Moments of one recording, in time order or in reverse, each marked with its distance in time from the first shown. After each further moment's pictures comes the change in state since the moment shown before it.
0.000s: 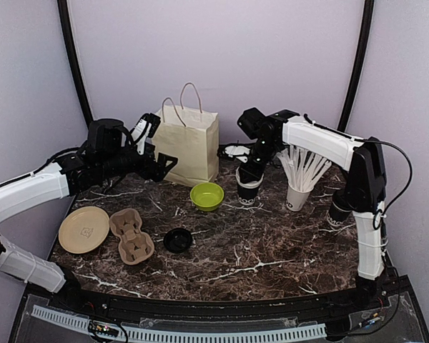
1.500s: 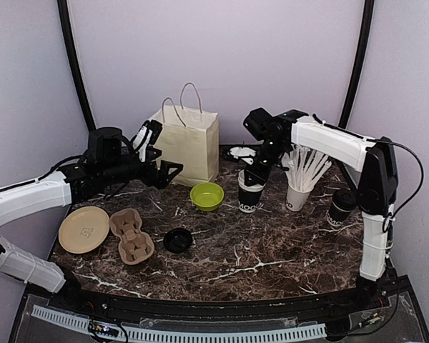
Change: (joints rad) left arm 0.000 -0.007 -0.086 0.140 0.118 0.001; right arm 0.002 -0.085 -0.107 0.004 -0.034 0.018
